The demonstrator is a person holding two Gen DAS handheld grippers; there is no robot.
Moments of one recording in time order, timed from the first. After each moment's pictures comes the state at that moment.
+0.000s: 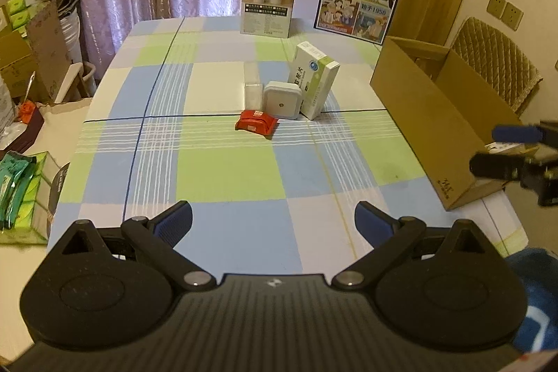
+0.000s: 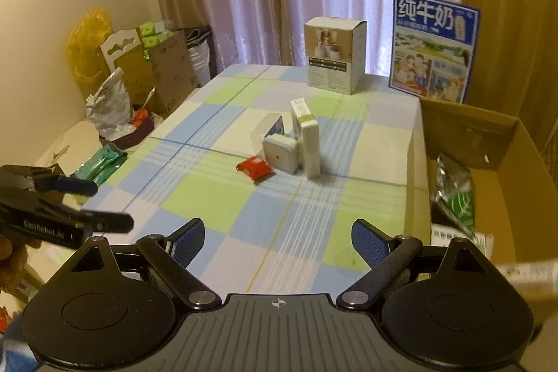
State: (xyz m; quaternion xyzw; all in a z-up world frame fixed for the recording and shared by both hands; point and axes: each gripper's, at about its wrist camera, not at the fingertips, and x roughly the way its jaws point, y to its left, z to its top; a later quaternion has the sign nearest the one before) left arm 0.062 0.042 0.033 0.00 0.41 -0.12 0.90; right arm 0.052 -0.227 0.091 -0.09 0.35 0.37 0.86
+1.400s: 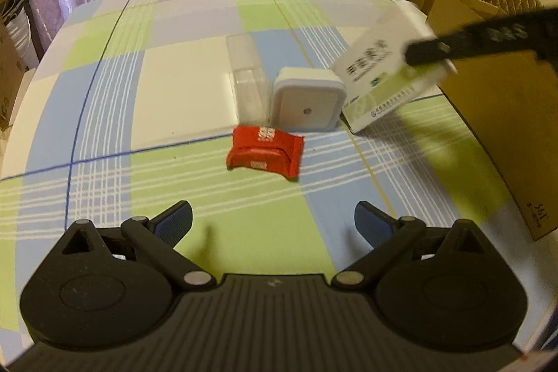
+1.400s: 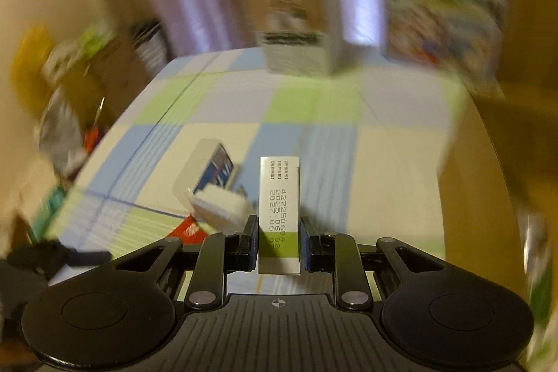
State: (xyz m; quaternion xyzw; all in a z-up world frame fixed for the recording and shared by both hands) left arm 0.238 0.025 -0.074 0.05 0.46 -0.16 0.87; right arm 0.224 -0.159 0.005 0.01 0.43 0.30 0.85
